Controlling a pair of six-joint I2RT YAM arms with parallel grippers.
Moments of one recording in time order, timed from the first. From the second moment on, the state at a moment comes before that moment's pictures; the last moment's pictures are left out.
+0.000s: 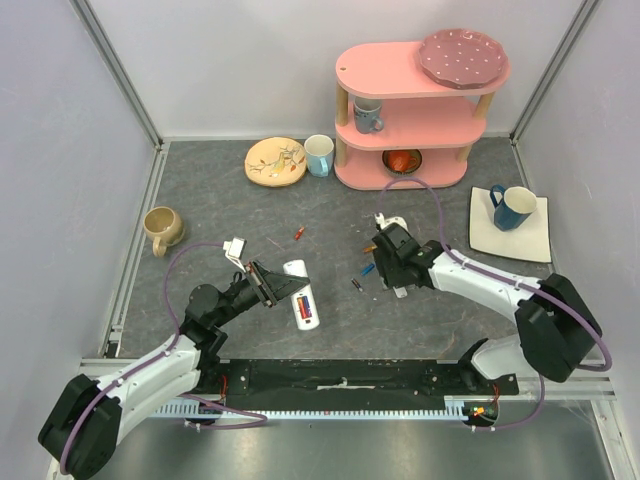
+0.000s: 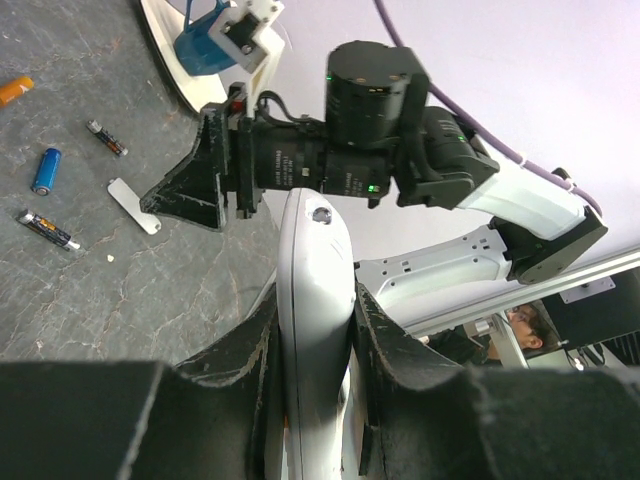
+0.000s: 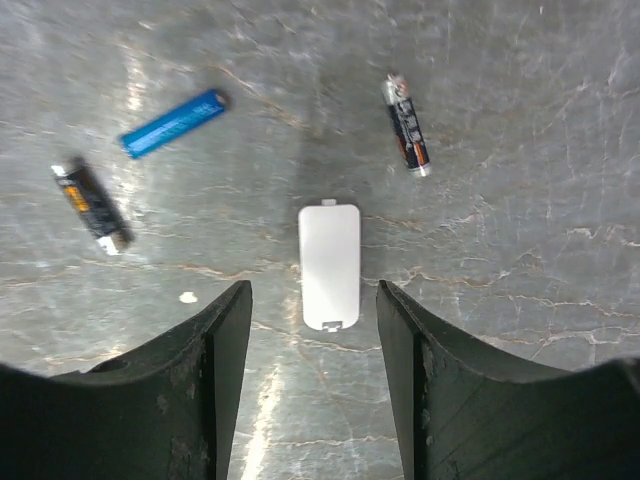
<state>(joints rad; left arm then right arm) -0.58 0.74 0.05 0.87 0.43 -1.22 0.74 1.40 0.84 -0.54 0.30 0.38</state>
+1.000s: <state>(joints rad) -0.58 0.82 0.05 0.89 0.46 -1.22 0.60 1.45 0.73 -0.42 0.10 0.31</state>
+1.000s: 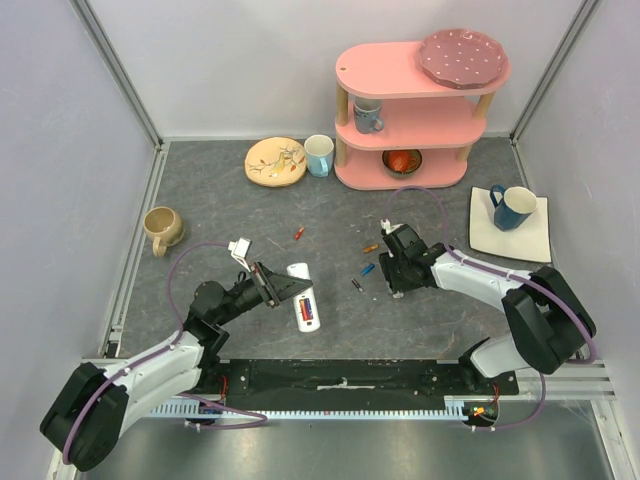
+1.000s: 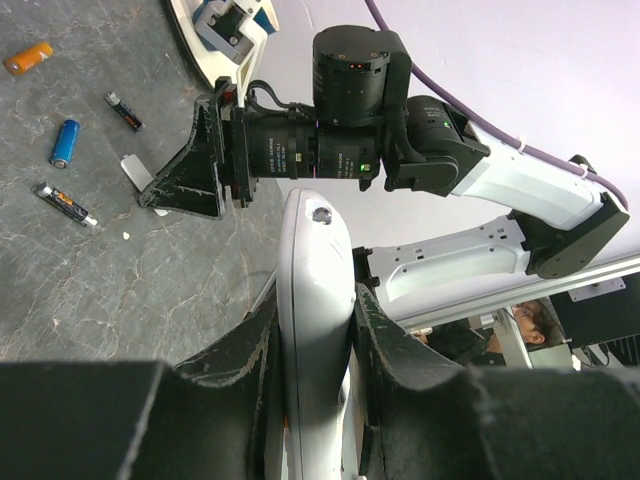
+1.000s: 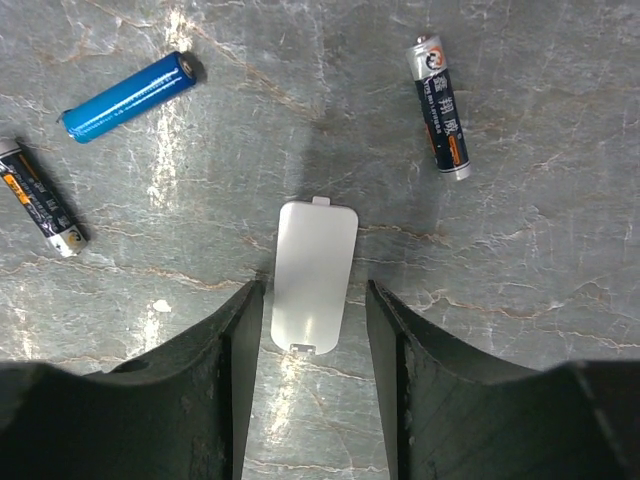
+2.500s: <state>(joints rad) -0.74 1.28 0.22 1.15 0.16 -1.23 1.05 1.32 1.24 -0.82 0.11 0.49</state>
